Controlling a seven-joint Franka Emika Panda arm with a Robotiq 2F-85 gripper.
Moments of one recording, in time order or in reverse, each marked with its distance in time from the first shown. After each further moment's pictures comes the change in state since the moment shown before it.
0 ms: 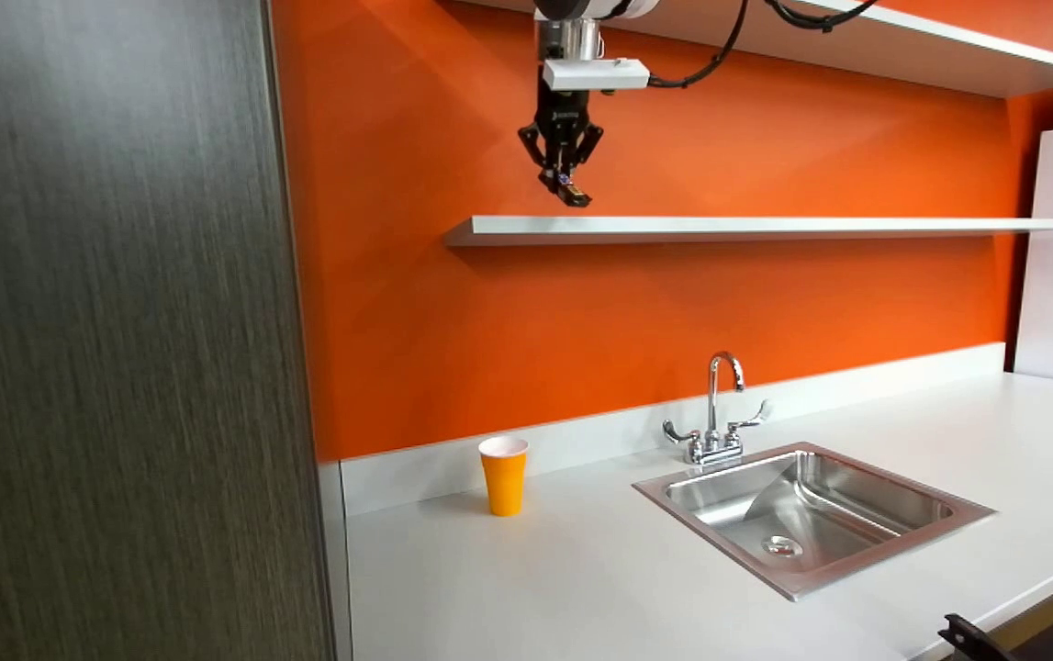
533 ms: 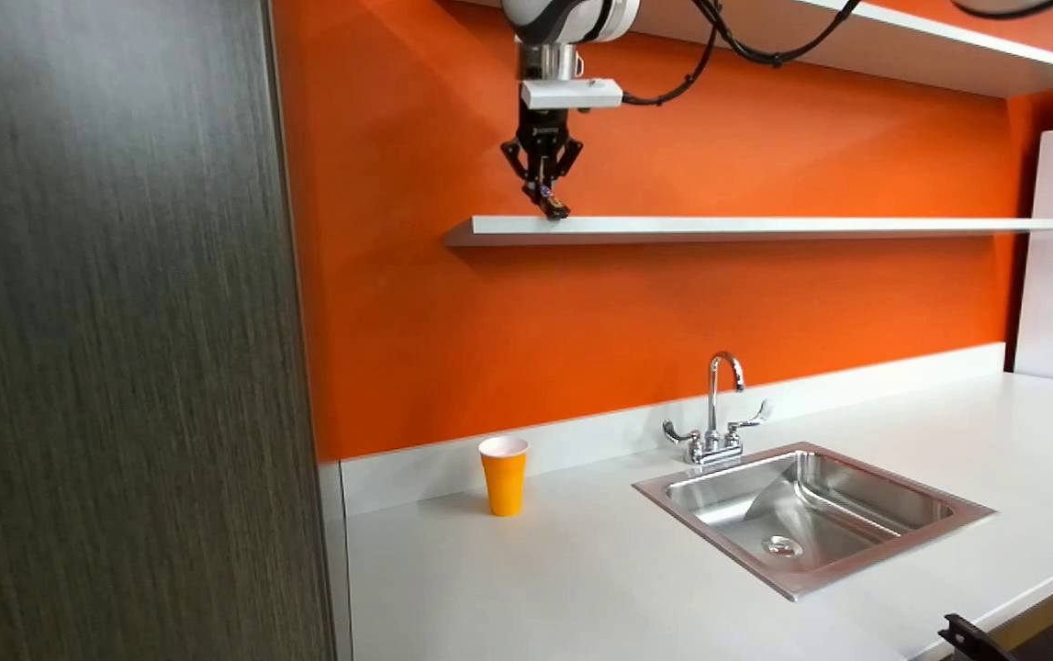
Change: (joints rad) arm 0.064 0.147 -0.047 0.167 -0.013 -0.025 0.012
